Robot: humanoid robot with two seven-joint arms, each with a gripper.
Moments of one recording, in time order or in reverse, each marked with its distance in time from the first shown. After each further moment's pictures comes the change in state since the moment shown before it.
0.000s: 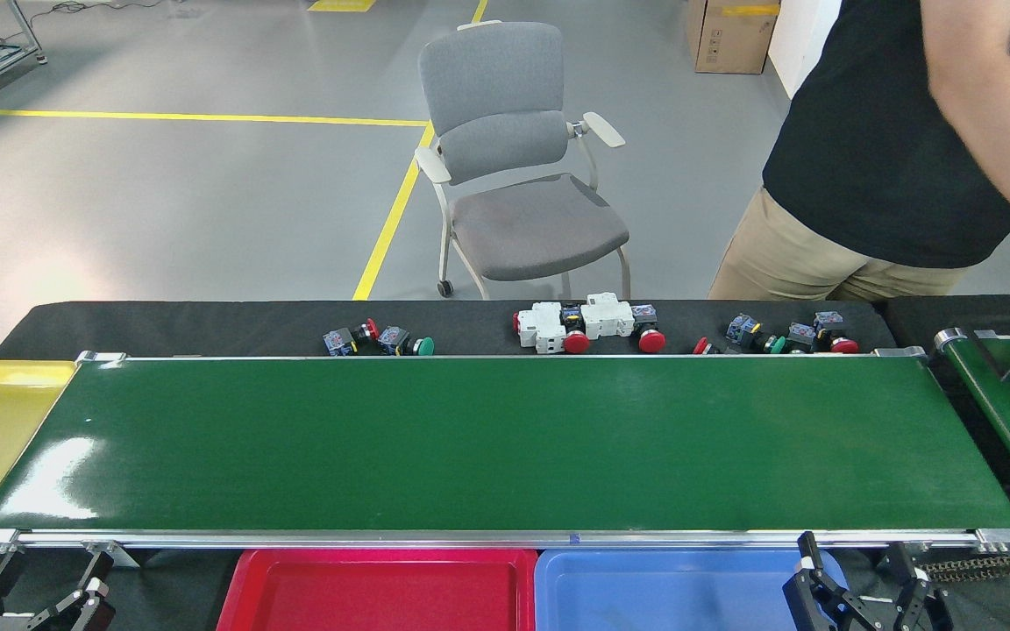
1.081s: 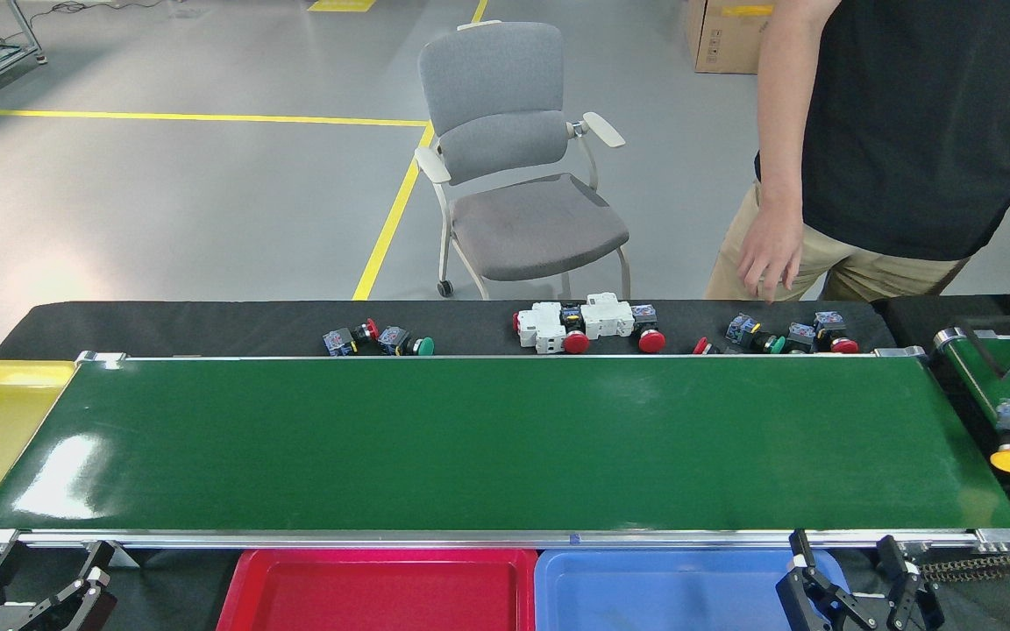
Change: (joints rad) left arm -0.019 0.000 -0.001 0.003 0.001 0.001 0.001; right arm 0.004 0.002 0.000 0.000 0.000 -0.052 0.004
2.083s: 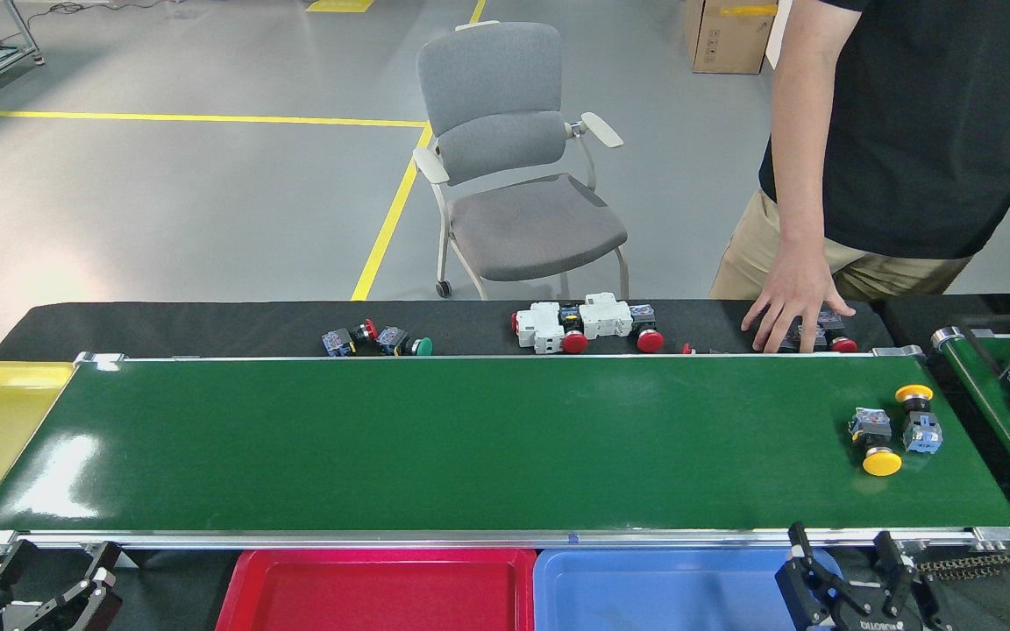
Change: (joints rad) left arm 0.000 -0.001 -0.009 0.000 0.000 -0.002 0.000; right arm -0.152 -0.009 -0.008 0.105 -0.001 0.072 0.120
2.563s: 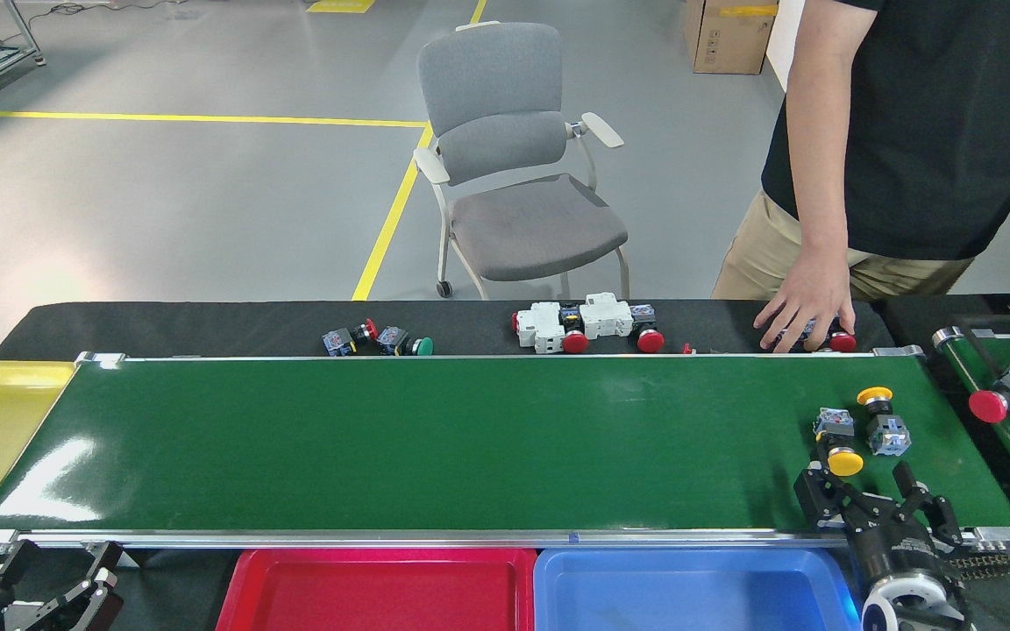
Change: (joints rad) left arm 0.000 -0.001 -0.003 0.000 0.000 -0.001 0.000; right arm -0.256 -0.057 0.006 0.243 -0.001 0.061 0.111
